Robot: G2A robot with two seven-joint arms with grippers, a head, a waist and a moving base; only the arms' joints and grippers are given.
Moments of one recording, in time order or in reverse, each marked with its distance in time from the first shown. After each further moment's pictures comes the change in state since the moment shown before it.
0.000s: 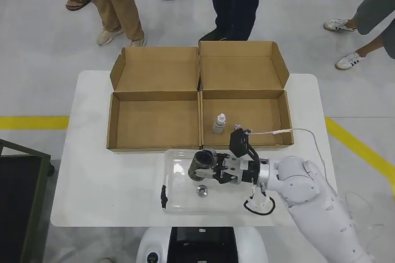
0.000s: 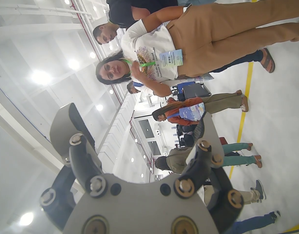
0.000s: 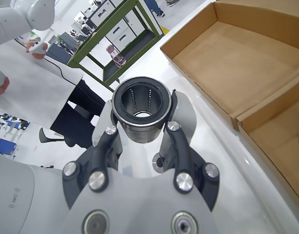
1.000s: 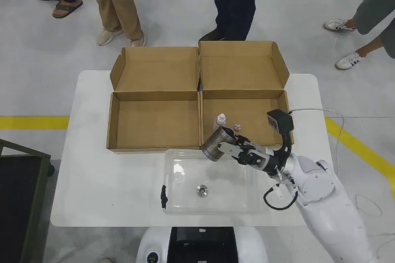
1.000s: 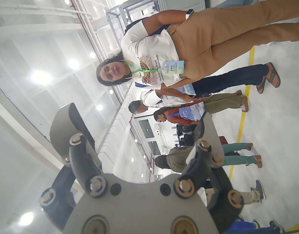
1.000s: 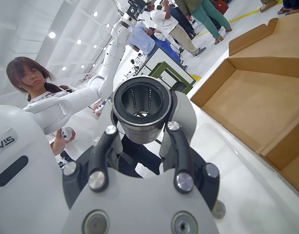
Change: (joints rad) left arm 0.000 0.000 0.000 0.000 0.000 0.000 0.000; right arm -0.024 0.017 0.091 -0.003 0.462 0.012 -0.064
